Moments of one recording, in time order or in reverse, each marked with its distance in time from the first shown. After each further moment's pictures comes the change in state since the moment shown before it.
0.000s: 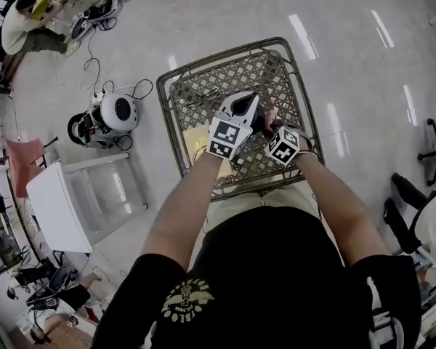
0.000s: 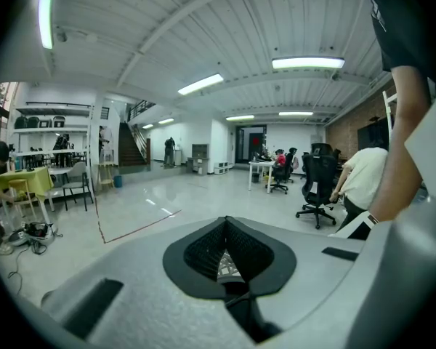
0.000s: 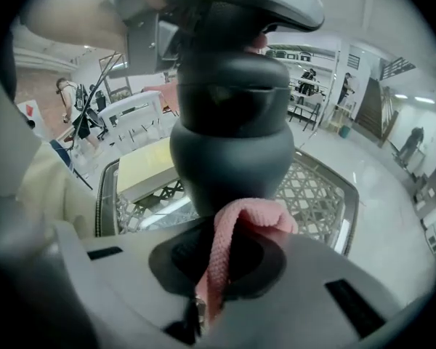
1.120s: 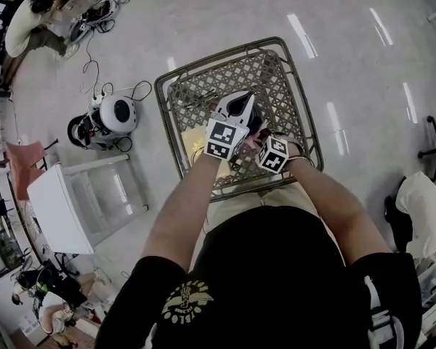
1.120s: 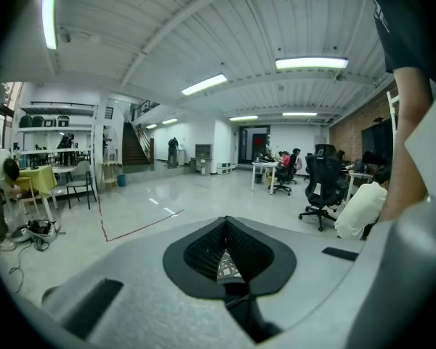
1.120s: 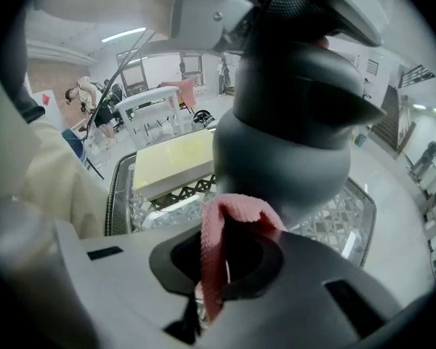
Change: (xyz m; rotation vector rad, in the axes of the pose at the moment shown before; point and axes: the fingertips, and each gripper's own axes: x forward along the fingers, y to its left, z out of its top) left arm 0.002 0.006 0.001 -0.020 -0.003 0.027; right arm 0.014 0.043 0.008 -0.094 0.004 0.081
